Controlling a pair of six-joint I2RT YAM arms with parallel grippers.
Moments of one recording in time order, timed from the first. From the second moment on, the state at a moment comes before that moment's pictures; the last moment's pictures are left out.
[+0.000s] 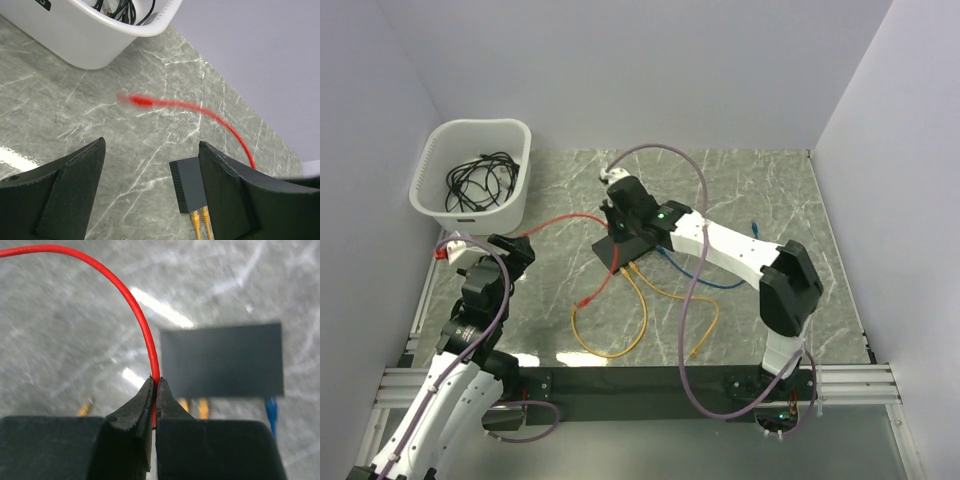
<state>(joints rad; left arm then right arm) -0.30 0.44 0.45 -0.24 -0.49 -0.81 0.86 1.85 1.59 -0.43 0.11 0.32</state>
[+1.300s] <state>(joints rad) -0.30 0.61 0.31 0.01 -0.32 -0.80 0.81 1.40 0.94 -0.48 0.31 0.38</state>
